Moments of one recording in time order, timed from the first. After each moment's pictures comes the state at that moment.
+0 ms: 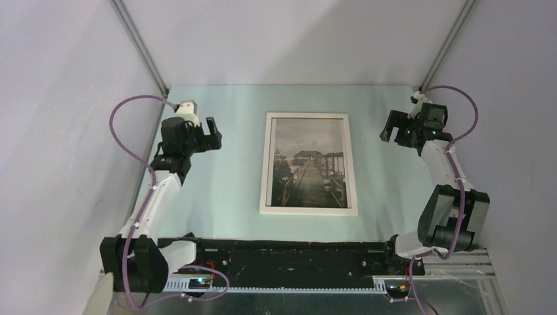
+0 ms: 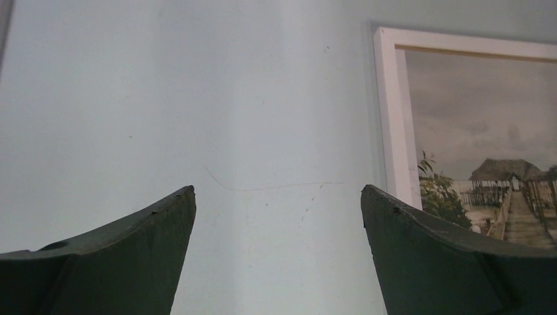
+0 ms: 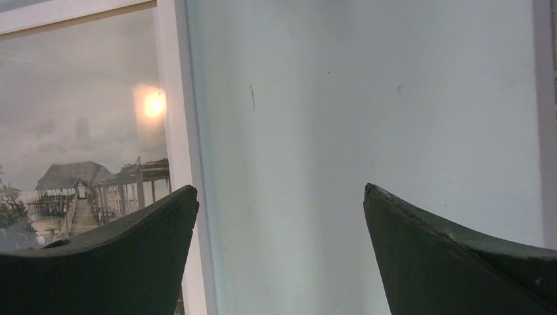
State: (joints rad) left arm -0.02 1.14 0.87 -0.20 0.09 -0.13; right arm -0.20 1.46 1.10 -0.37 -0.23 0.08
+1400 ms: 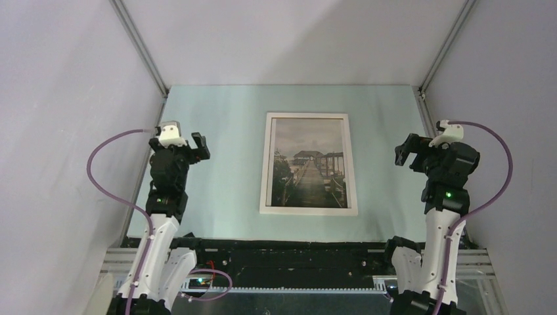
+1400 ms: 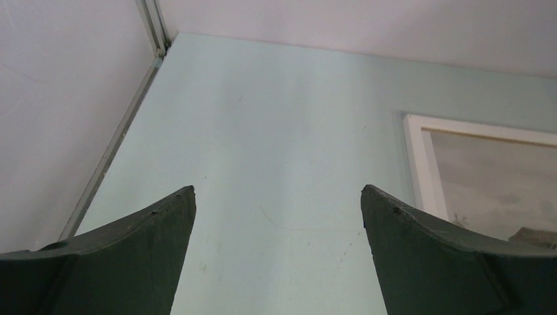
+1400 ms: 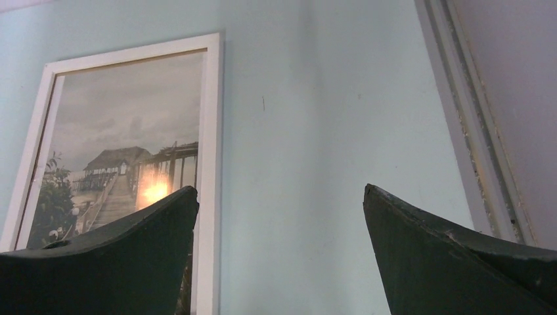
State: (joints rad) left arm -0.01 0.72 0.60 0.03 -0.10 -0.09; right arm -0.36 0.77 0.81 -0.43 -0.34 0.04
